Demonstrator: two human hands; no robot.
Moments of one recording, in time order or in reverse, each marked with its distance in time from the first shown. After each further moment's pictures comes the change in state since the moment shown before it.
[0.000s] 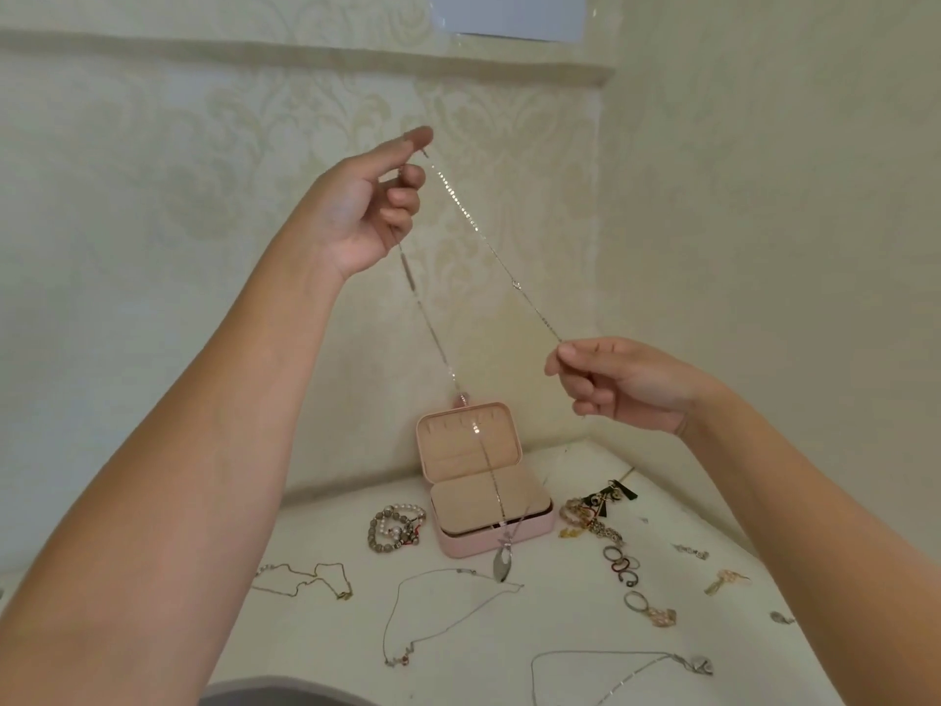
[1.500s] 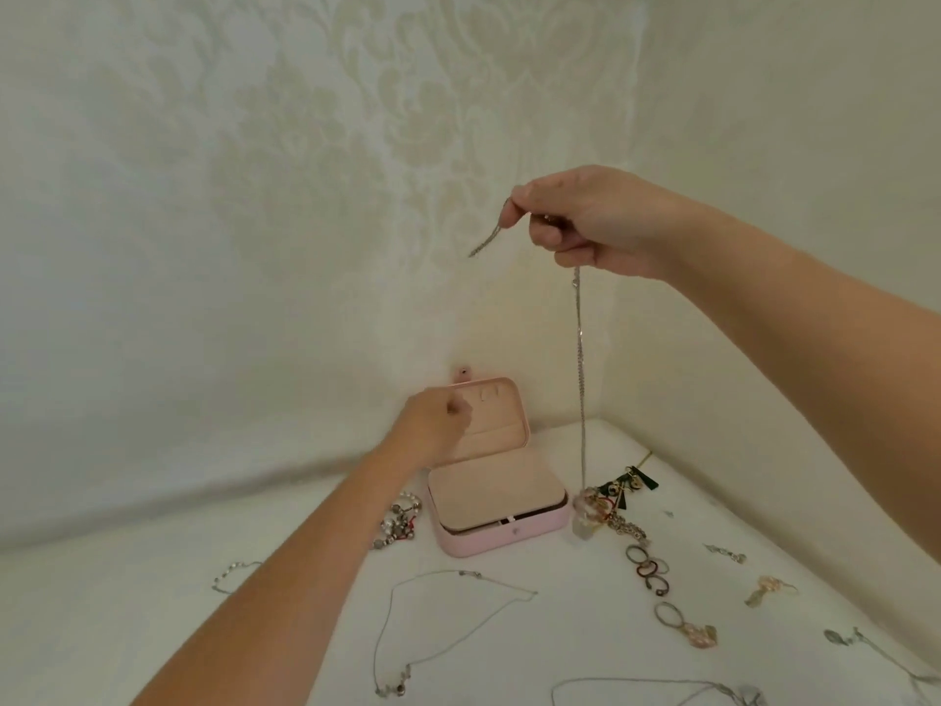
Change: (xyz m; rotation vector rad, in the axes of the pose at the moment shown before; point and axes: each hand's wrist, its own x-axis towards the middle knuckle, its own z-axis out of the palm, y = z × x) left_hand -0.006 -0.253 -0.067 1.152 0.036 -0.240; right_hand 0.100 -0.064 -0.001 -0.523 0.181 -0.097
